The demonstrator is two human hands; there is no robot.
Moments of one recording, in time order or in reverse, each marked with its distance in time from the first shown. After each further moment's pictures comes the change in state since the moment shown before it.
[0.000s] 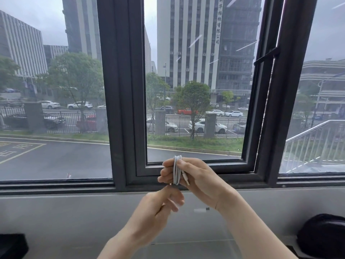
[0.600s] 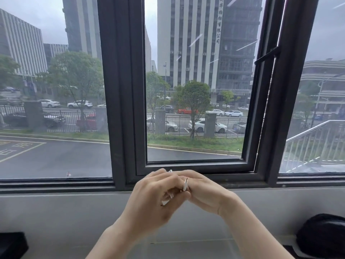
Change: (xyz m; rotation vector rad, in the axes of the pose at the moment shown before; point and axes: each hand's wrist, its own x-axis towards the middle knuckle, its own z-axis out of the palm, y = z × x) left_hand 0.011 0.039 -0.021 0.286 0.255 0.452; right_hand -0.006 0.009 0.003 -0.207 -0.196 0.161
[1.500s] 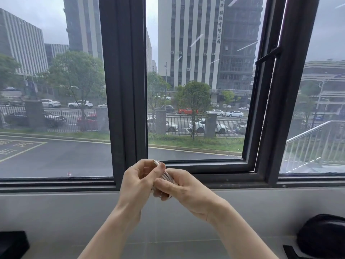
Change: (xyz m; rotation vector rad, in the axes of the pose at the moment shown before) left_hand 0.005 -0.021 -0.003 -0.747 0.286 -0.814; right_hand 0.010 0.001 0.030 -0.120 0.149 -0.134
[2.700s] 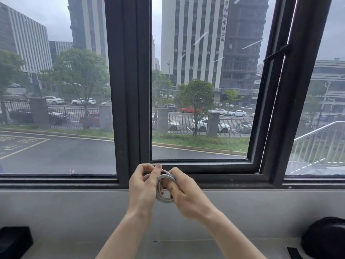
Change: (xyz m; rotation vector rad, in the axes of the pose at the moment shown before) left_hand 0.013 -0.033 0.006 -0.025 0.283 -0.132; right_hand 0.006 0.028 0.009 -0.480 0.259 0.024
